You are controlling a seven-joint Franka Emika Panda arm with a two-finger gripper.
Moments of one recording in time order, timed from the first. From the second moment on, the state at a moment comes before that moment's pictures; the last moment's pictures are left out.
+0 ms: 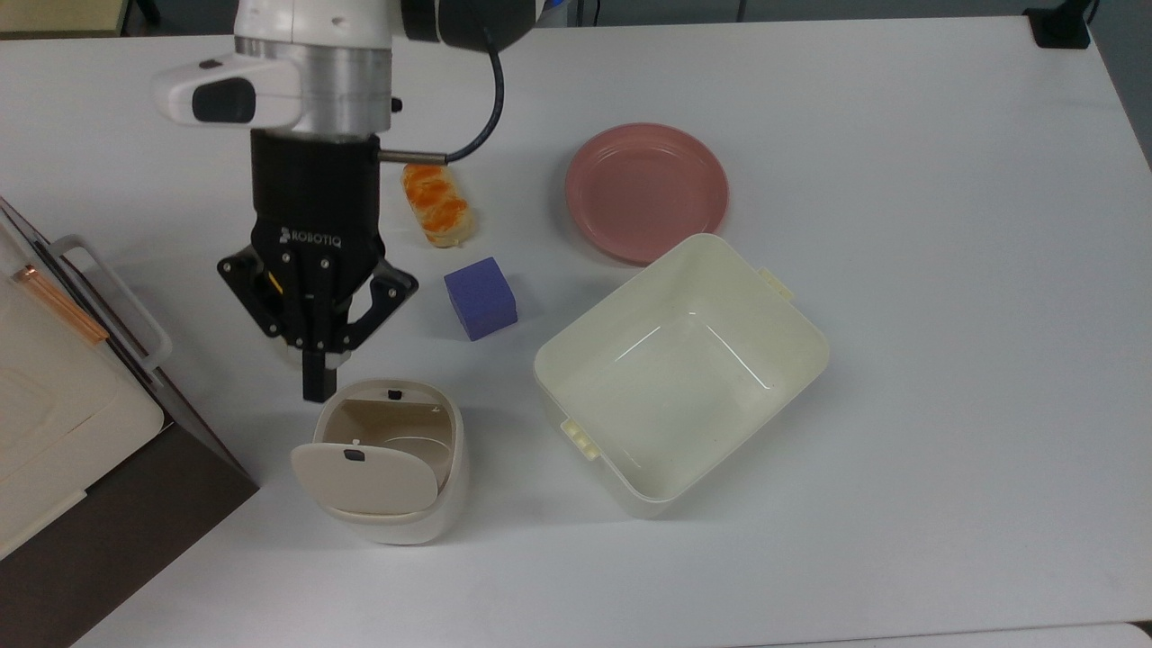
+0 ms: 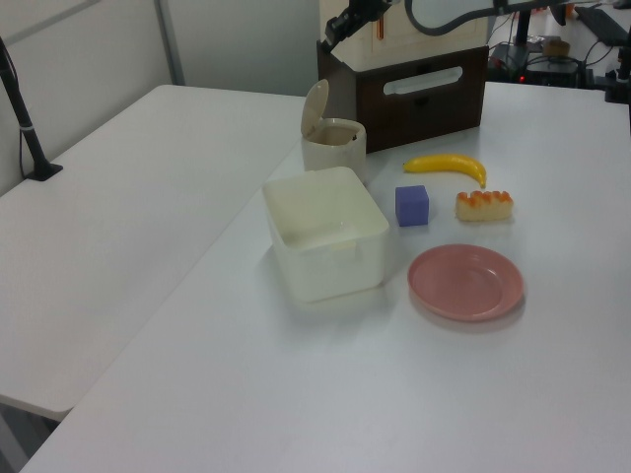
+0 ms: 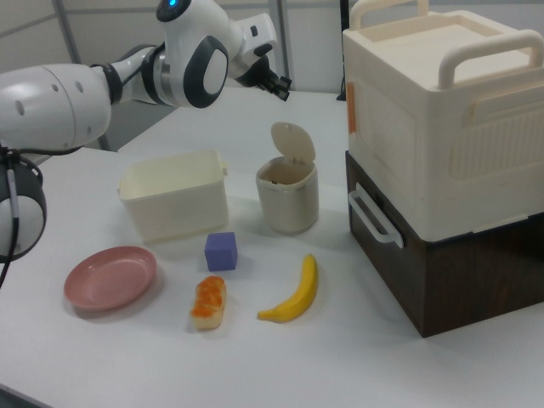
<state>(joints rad) -0.12 0.51 0.05 -1.26 -0.10 2.56 0.20</state>
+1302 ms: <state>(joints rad) -0.11 0.66 0.05 -1.21 -0.14 2.68 0.21</state>
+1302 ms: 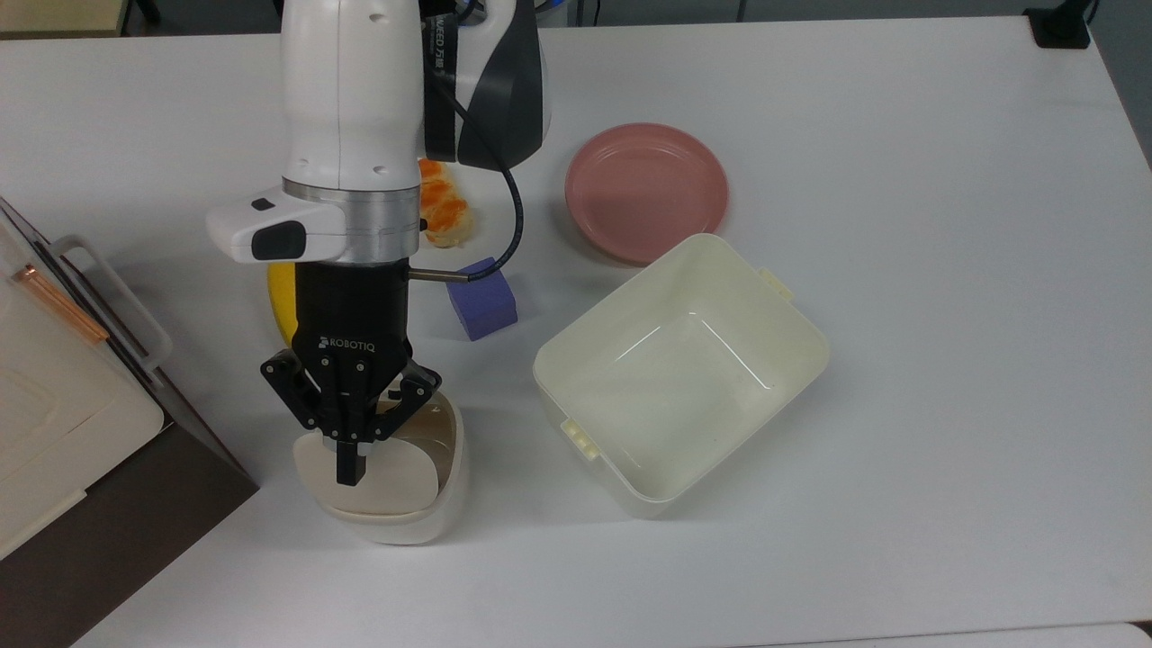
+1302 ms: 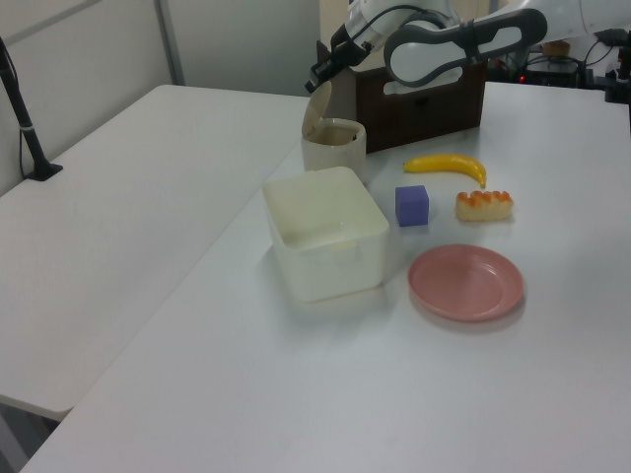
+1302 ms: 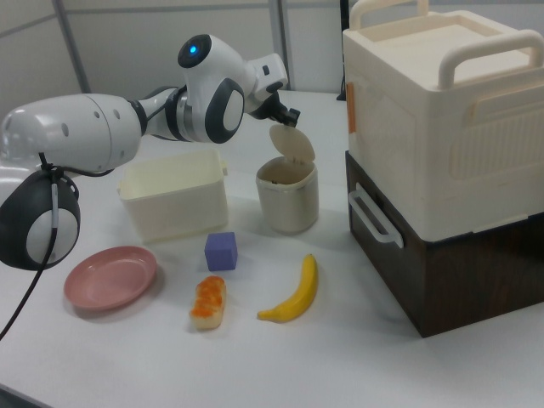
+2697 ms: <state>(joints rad) -0.13 0.54 0.05 -1.43 -0.16 2.68 0.21</state>
